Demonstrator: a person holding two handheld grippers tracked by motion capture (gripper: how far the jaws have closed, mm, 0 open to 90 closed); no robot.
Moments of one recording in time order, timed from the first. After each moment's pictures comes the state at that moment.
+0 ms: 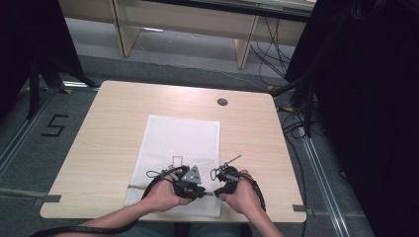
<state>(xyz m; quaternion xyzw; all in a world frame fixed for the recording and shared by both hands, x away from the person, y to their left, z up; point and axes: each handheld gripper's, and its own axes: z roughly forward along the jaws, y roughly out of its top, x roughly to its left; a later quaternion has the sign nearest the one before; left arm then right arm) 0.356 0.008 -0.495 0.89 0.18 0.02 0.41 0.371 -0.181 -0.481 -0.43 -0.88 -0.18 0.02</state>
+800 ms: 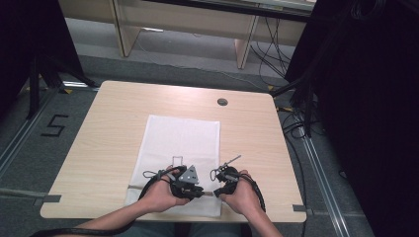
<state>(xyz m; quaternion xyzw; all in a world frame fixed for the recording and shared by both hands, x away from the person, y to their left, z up) 0.353 0.015 -0.492 0.89 0.18 0.03 0.41 0.370 -0.180 -0.481 -0.44 -0.88 -0.18 0.01</state>
